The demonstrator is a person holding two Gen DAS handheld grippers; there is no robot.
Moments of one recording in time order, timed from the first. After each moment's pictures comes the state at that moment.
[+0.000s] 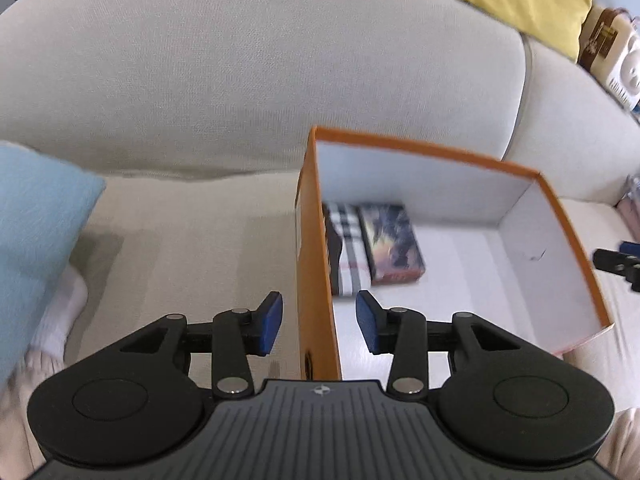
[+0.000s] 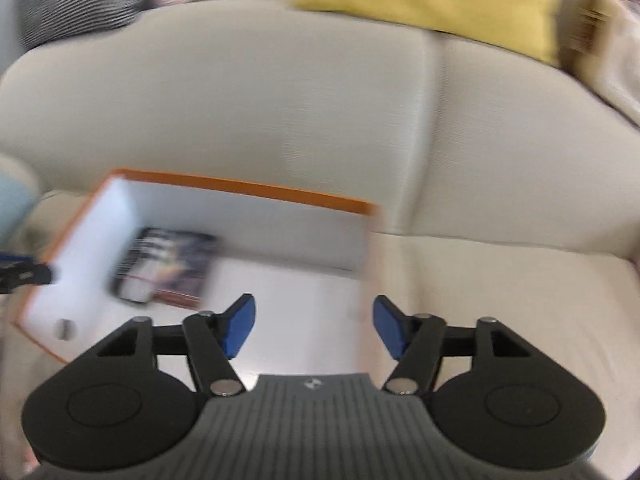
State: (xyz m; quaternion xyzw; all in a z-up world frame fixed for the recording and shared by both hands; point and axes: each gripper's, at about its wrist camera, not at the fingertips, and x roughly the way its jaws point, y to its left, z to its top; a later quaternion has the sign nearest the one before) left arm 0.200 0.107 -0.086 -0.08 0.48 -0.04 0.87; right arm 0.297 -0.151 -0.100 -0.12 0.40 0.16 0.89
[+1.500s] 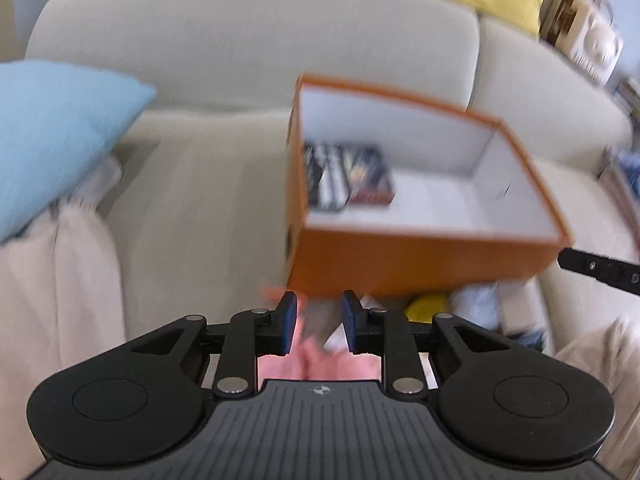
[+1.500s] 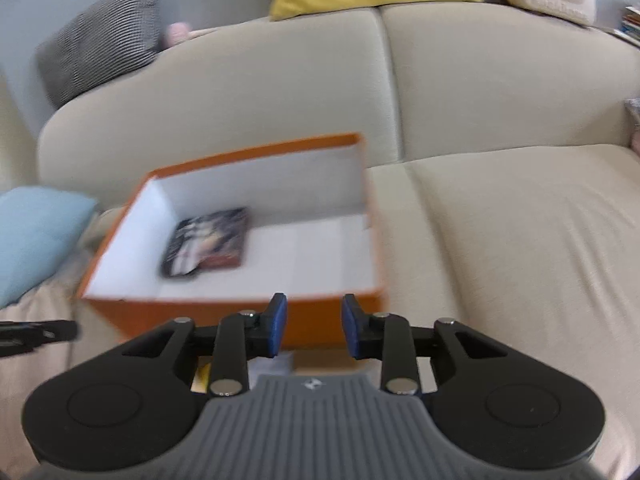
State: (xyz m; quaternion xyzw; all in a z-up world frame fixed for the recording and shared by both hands) left arm 0.079 0.081 -0.090 -0.07 0.47 -0.02 0.88; right arm 0.164 -0.221 -0.118 0.01 0.39 0.21 0.90
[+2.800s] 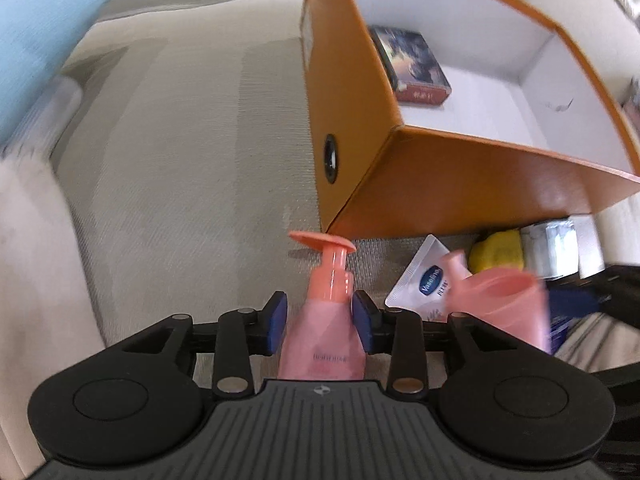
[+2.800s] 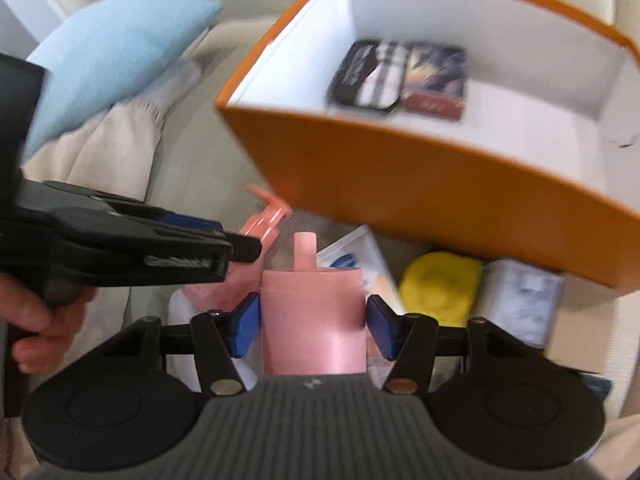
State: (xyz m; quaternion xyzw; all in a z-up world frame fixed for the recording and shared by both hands) left arm 0.143 0.101 -0.157 -0.05 0.60 -0.05 0.80; right arm 0.151 -0.066 -0.191 -0.10 0.55 0.34 0.76
